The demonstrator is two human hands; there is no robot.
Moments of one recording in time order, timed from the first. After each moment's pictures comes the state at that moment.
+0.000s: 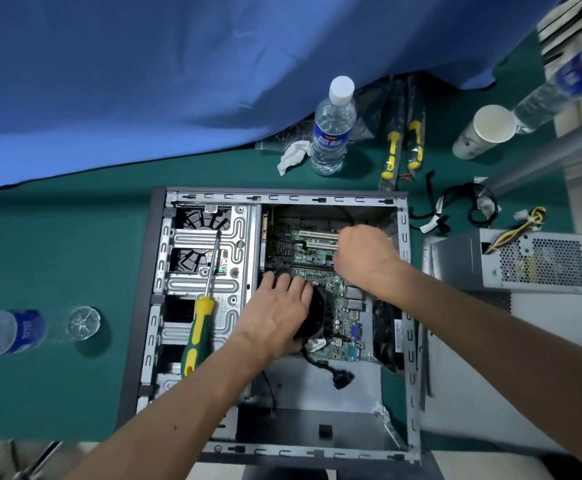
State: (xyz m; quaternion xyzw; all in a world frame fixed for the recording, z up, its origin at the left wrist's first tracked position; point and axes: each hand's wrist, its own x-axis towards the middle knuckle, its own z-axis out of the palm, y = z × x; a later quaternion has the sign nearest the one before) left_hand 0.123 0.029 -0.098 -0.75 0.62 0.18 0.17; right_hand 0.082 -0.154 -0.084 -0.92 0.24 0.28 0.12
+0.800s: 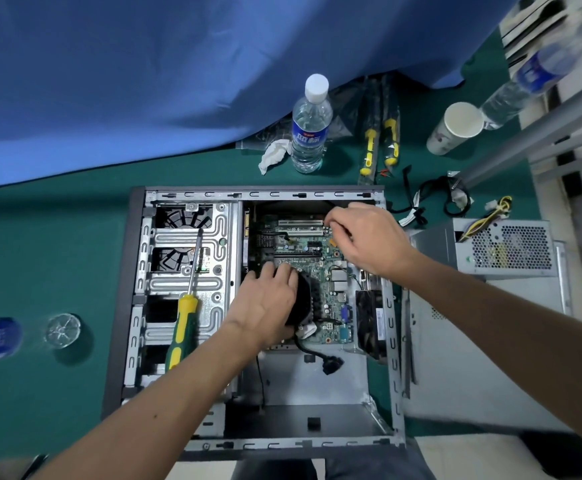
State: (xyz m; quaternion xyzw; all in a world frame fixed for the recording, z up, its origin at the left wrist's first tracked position) left_hand 0.122 0.018 -0.096 -0.79 0.57 0.21 0.11; right_hand 0.049 -0.189 -0.082 -0.96 0.15 0.00 0.22
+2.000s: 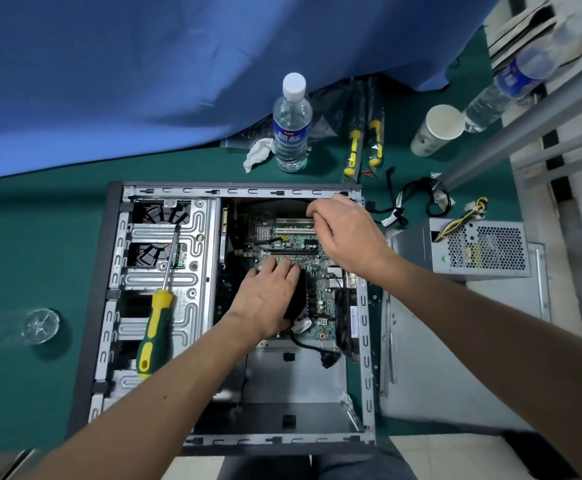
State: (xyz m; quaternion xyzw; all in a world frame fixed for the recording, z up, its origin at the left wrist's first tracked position) left_hand 0.101 -0.011 -0.114 -0.79 0.55 0.25 0.08; right_hand 0.042 -0.190 -0.086 -0.94 0.16 -0.05 0.28
